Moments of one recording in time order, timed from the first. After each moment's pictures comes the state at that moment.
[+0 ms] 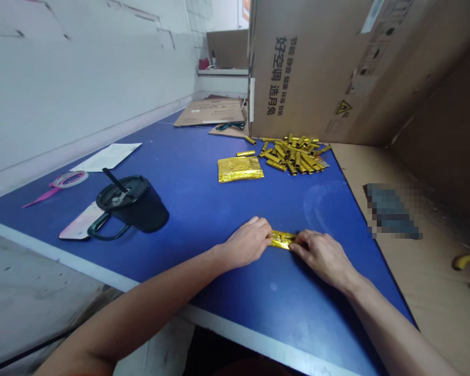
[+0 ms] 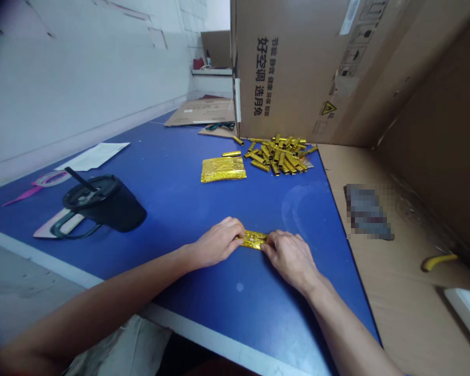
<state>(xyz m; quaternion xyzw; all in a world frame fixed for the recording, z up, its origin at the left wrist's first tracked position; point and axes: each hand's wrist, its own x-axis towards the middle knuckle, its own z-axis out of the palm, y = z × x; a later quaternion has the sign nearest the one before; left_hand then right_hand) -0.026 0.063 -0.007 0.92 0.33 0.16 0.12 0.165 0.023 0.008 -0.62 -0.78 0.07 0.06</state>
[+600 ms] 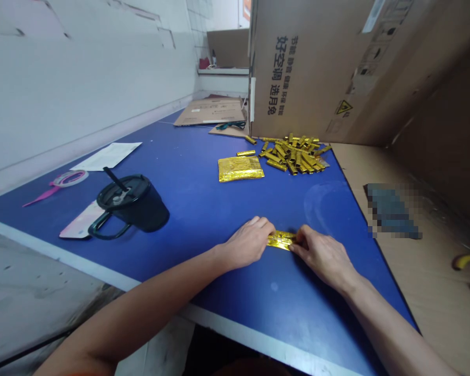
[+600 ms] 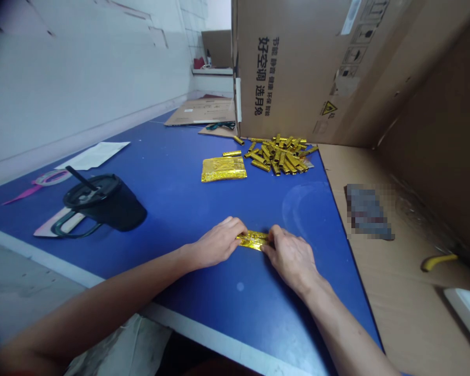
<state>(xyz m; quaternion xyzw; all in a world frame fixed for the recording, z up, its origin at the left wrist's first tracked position) -0.025 0.062 -0.005 0.93 0.33 0.14 0.10 0.161 0.020 0.010 -0.65 -0.75 0.06 0.06</state>
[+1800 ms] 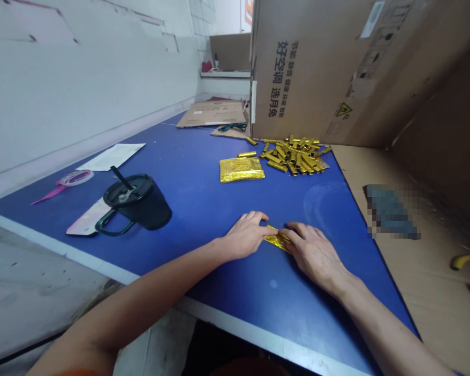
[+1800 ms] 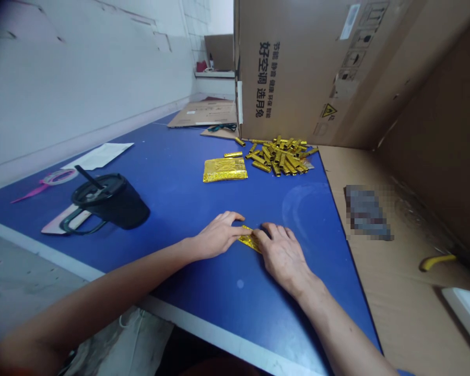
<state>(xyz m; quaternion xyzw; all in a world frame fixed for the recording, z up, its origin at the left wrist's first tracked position) -0.032 0.070 -0.008 0.93 0.35 0.12 0.07 0.154 0.018 0.005 -0.53 -0.84 -0.06 0.07</state>
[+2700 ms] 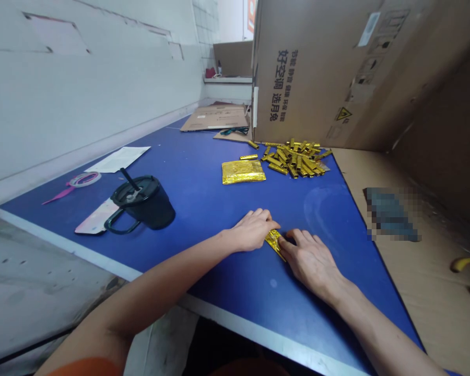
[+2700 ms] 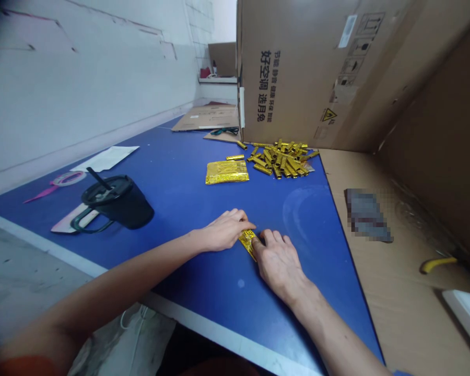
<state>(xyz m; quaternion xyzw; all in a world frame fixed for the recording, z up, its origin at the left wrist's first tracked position) -0.021 0.082 0.003 0.94 0.33 0.06 0.05 0.142 0.008 0.008 -0.54 -0.84 -0.07 0.04</state>
